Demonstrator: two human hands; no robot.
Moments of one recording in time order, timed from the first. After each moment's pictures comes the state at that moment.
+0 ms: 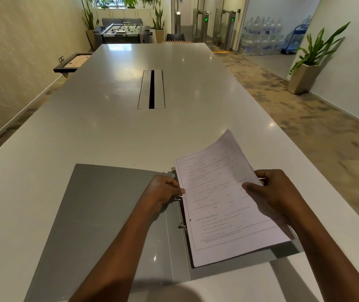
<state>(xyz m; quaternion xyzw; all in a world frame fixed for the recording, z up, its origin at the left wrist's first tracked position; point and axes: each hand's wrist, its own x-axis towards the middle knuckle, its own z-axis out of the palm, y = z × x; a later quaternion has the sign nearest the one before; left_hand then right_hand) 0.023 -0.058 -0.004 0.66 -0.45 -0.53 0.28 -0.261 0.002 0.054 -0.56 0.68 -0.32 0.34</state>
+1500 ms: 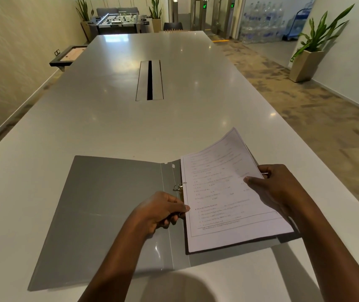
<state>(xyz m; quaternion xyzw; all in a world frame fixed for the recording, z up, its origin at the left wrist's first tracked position) 0.036 0.006 -0.017 0.62 -0.42 -0.64 0.19 -0.246 0.021 0.069 -0.38 0.65 -0.42 0.51</state>
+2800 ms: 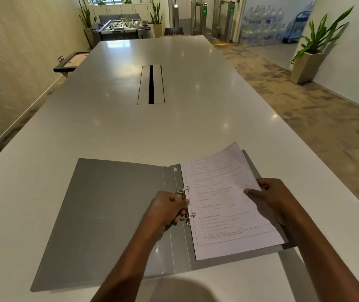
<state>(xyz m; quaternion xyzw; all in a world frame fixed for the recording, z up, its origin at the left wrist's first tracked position) 0.017 0.010 -0.020 0.68 -0.42 -0.55 0.25 -0.282 0.007 -0.008 -0.48 0.67 -0.35 0.44</state>
